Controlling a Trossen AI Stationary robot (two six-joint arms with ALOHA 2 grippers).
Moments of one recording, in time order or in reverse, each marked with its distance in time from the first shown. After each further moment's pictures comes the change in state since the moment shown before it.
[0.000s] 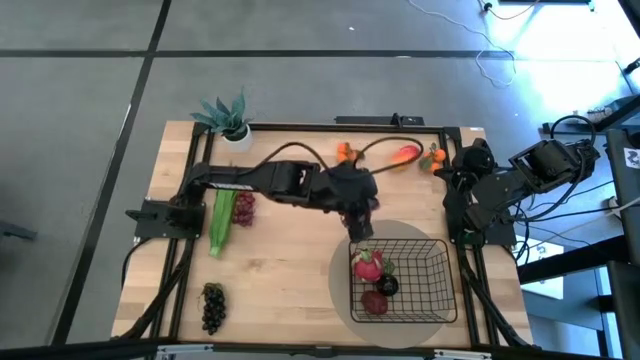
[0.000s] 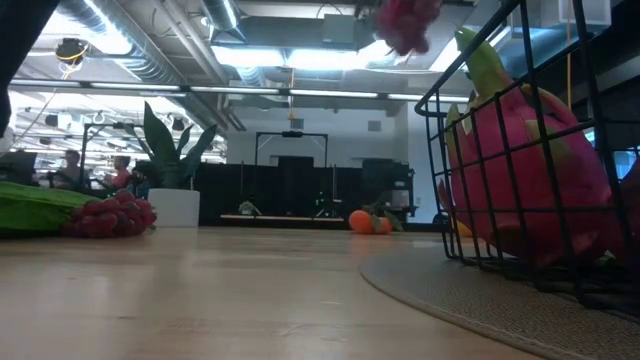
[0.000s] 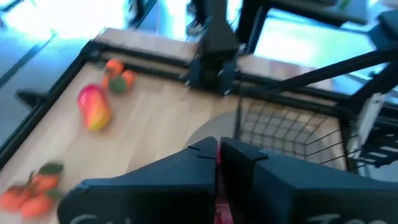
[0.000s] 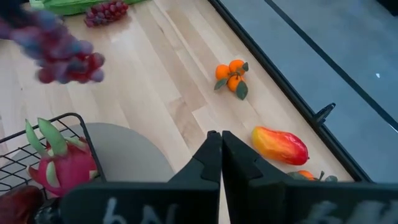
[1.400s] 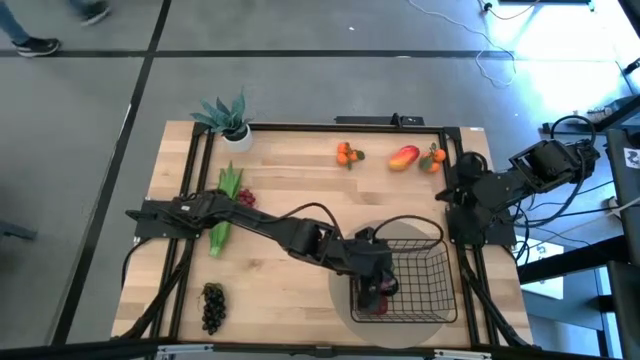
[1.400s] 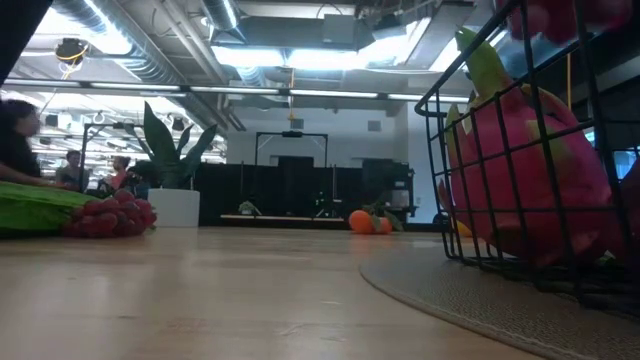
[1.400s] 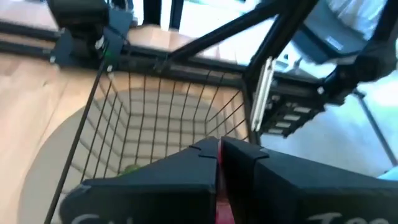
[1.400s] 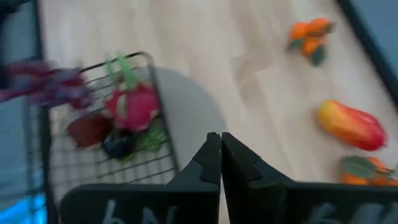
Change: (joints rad) left arm -0.191 0.187 0.000 0.213 0.130 -0.133; right arm 0.000 -0.001 0.000 0.039 -0.350 -0.108
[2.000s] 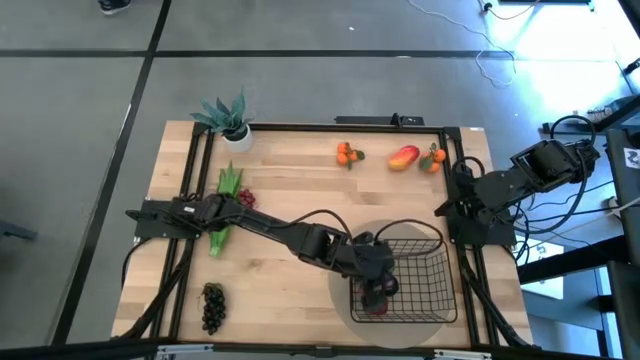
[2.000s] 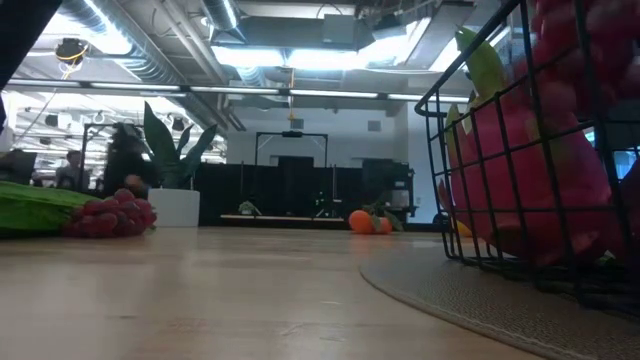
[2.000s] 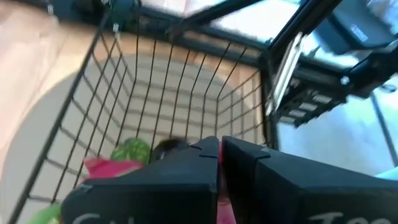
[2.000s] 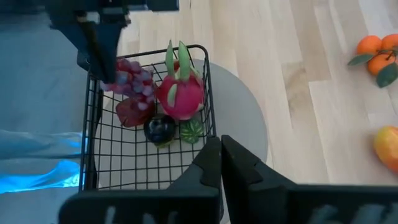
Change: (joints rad) left arm 0.007 0.064 -0.001 -0.024 0.002 -0.108; right arm 0.000 0.001 0.000 0.089 -0.174 -0.158
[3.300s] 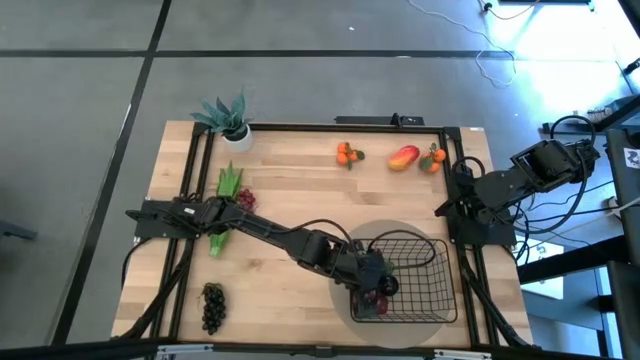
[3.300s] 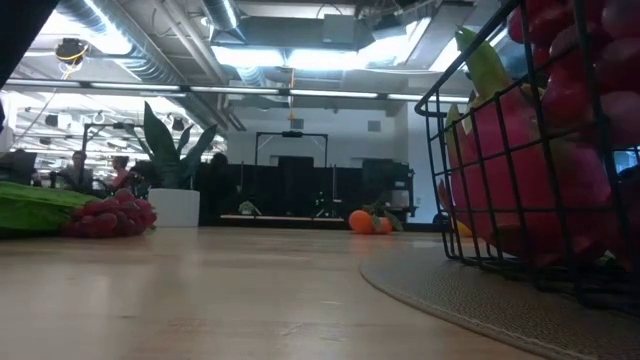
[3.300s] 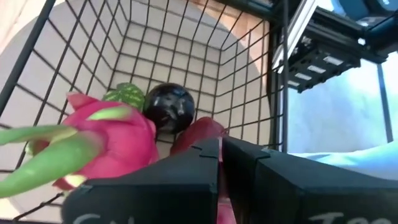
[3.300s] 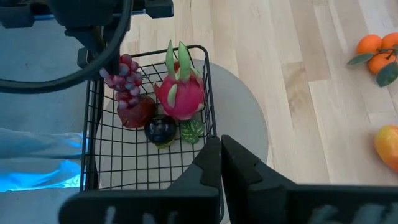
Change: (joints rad) left arm -0.025 0.013 0.000 -0.143 0.053 -0.098; right arm 0.000 0.000 0.000 0.000 0.000 0.007
